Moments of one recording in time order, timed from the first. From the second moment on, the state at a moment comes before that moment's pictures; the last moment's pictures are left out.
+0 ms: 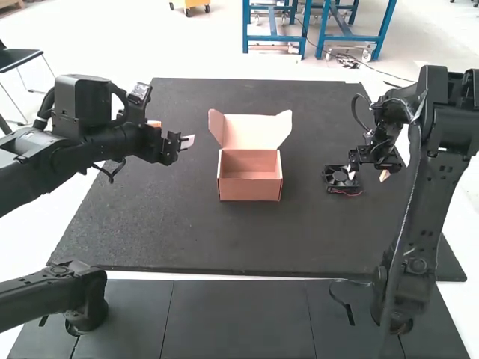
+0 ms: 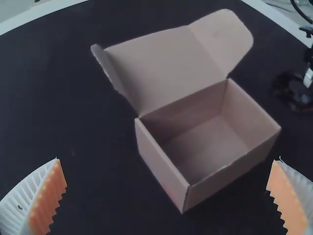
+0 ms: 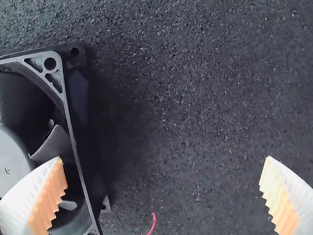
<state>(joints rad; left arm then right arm) -0.37 0.79 0.74 -0.36 0.15 0.04 -0.16 2.10 1.49 -0.87 0.00 -0.18</state>
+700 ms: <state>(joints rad) -0.37 0.79 0.76 -0.35 0.15 0.04 -0.16 2.15 1.52 -0.89 -0.05 -0.15</state>
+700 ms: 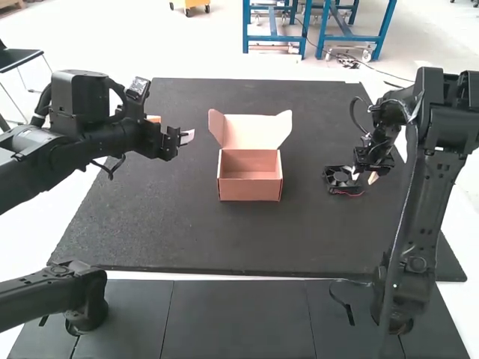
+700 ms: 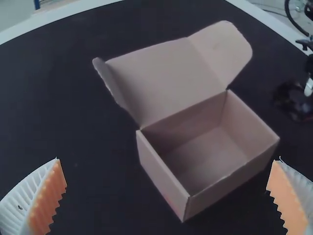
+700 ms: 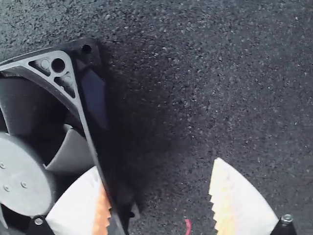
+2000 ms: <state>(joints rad) -0.37 0.79 0.76 -0.49 0.15 0.11 -0.16 1.87 1.57 -1.01 -0.28 -0.07</state>
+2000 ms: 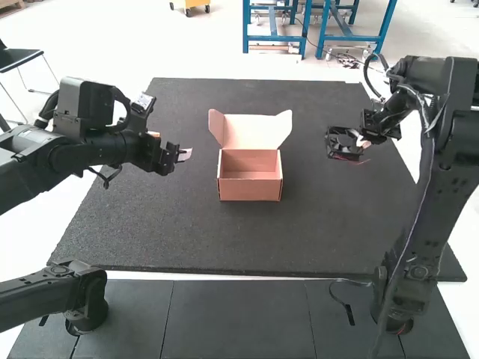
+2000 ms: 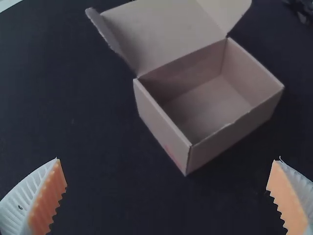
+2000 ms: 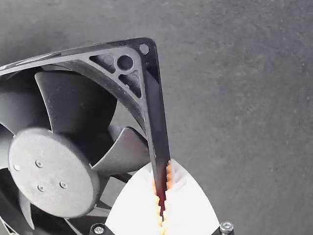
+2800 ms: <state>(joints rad) -0.37 0.79 0.72 -0.50 0.11 0.13 -0.03 1.43 1.36 -1.09 -0.42 0.10</state>
